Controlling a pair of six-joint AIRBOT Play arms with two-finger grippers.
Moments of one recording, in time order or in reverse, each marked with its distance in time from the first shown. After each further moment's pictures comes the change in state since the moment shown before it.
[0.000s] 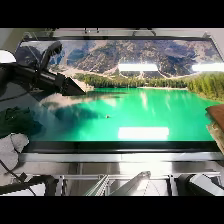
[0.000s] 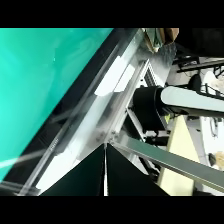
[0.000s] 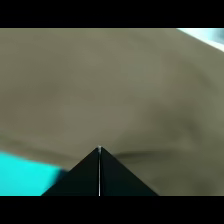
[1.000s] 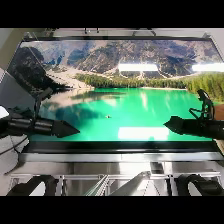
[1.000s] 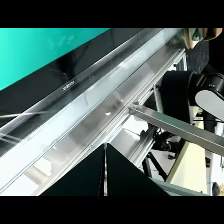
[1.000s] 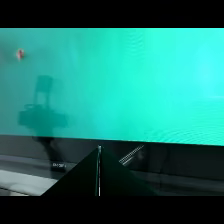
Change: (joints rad) left arm 0.103 0.543 -0.784 0.106 0.164 0.036; right arm 1.013 0.468 -0.600 0.418 -0.188 0.051
